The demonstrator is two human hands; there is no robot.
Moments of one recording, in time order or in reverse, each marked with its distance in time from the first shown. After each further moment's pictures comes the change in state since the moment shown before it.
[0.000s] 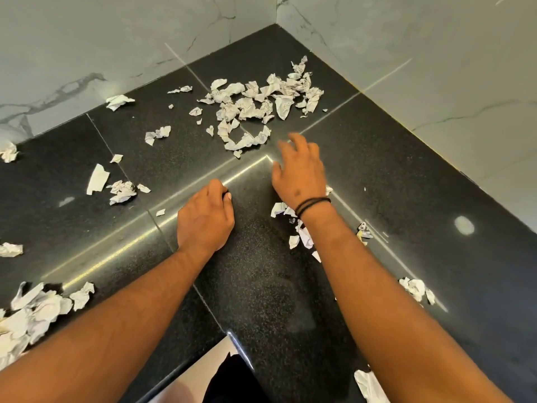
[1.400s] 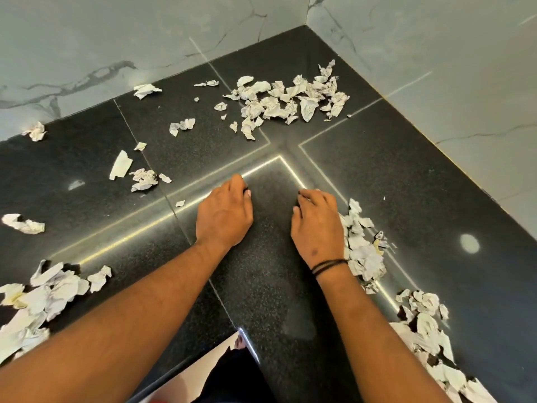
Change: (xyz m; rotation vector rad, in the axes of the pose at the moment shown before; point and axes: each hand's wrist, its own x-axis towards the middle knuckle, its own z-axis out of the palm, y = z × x) left_hand 0.000 -0.002 0.001 -0.020 0.023 0.028; right_hand -0.083 0.004 0.028 0.018 0.042 -0.031
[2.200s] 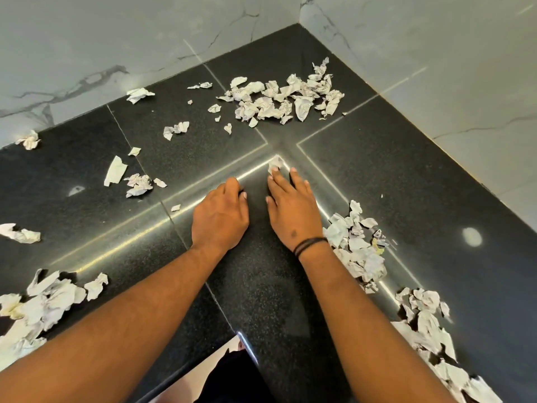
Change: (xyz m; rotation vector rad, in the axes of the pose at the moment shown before) left_hand 0.000 0.000 0.001 0.012 -0.004 -0.006; right_hand 0.034 -0.020 0.019 -0.033 -0.243 -0.099
